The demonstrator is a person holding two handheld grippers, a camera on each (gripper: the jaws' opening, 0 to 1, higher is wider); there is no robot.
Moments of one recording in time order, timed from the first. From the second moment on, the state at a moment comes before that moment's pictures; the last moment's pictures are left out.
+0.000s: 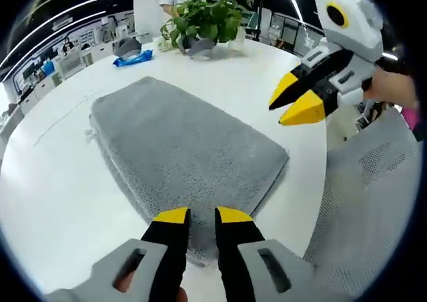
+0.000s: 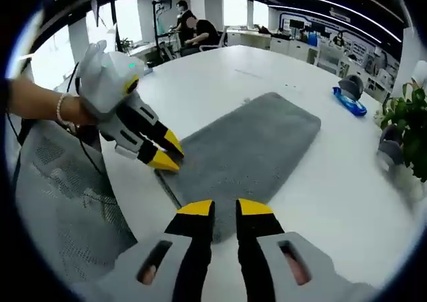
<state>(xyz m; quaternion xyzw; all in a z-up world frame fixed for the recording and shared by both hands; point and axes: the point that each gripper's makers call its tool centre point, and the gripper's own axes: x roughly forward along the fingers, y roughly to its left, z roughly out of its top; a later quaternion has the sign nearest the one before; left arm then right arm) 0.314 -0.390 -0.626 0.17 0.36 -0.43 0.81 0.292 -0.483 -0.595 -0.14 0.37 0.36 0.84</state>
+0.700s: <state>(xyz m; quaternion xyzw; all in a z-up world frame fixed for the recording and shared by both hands) 0.277 -0.383 -0.652 0.23 0.36 -0.49 0.76 0.264 -0.486 -0.655 -0.29 0.42 0.42 0.75</state>
